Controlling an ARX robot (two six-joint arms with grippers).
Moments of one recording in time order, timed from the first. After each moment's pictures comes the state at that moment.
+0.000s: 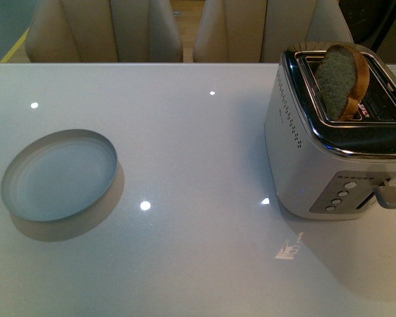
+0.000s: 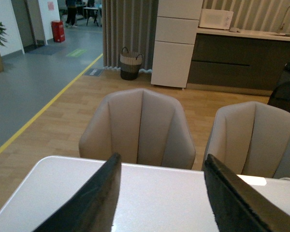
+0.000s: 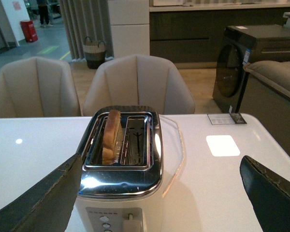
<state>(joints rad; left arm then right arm) -0.10 1.16 0.55 0.62 -0.10 -0.05 0.00 0.01 0.02 0.00 0.00 0.00</state>
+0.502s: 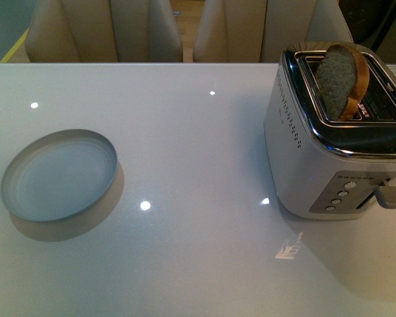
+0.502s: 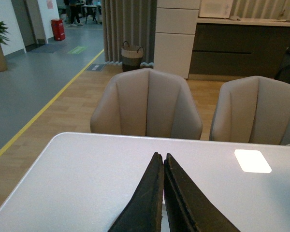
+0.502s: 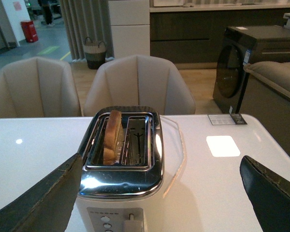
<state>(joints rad) 0.00 0.88 0.19 0.69 0.00 -0.01 0.00 0.01 0.02 0.00 0.00 0.00</state>
